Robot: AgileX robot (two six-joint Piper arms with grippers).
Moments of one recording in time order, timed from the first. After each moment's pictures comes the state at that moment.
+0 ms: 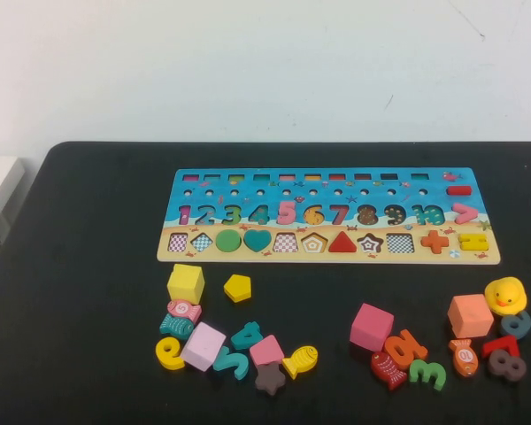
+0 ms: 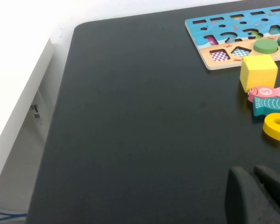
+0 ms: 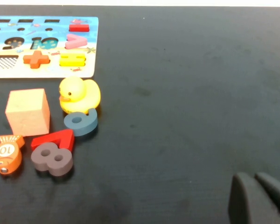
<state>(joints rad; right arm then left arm) -0.06 -0.01 0.02 -0.15 0.45 0.12 -0.09 -0.01 0.02 -0.09 0.36 0.10</state>
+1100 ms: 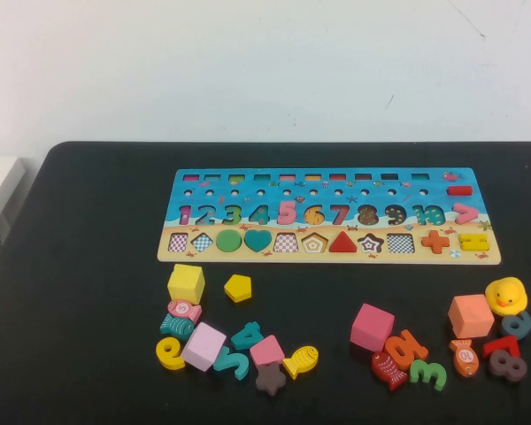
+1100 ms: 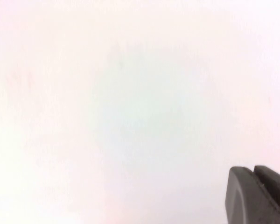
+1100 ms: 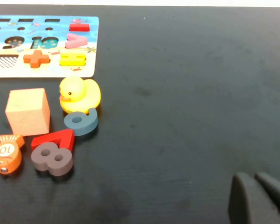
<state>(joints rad) -0.06 -0.01 0.02 -0.15 0.45 0.12 -0.09 -0.01 0.02 -0.01 -0.30 0.10</state>
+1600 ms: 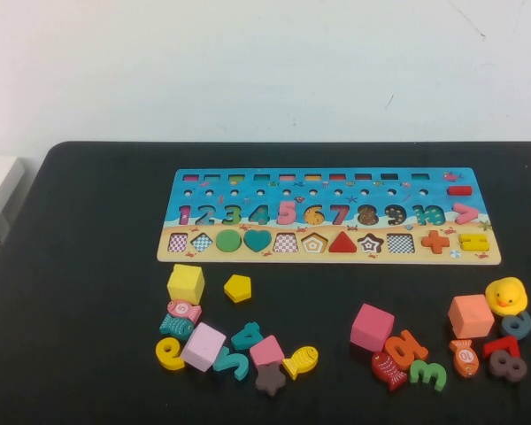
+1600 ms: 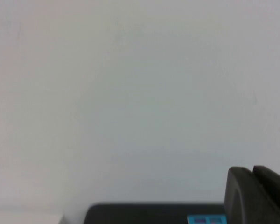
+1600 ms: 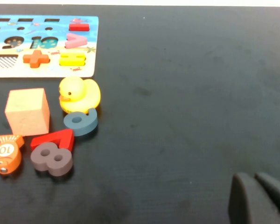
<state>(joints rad) -0.06 -0.01 0.02 -0.15 0.45 0.12 -0.09 0.00 -0.11 -0.08 -0.07 -0.03</state>
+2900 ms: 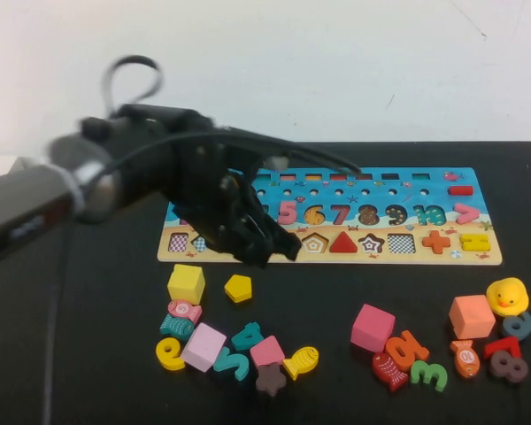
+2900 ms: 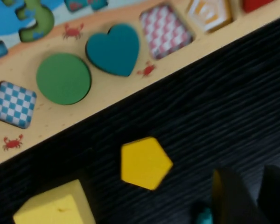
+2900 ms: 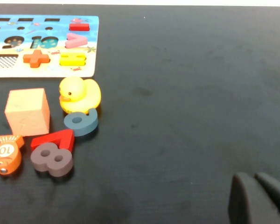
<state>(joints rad) -0.06 -0.01 0.02 -0.15 0.45 0.12 -0.50 1.89 -1.51 -0.19 0.82 0.06</state>
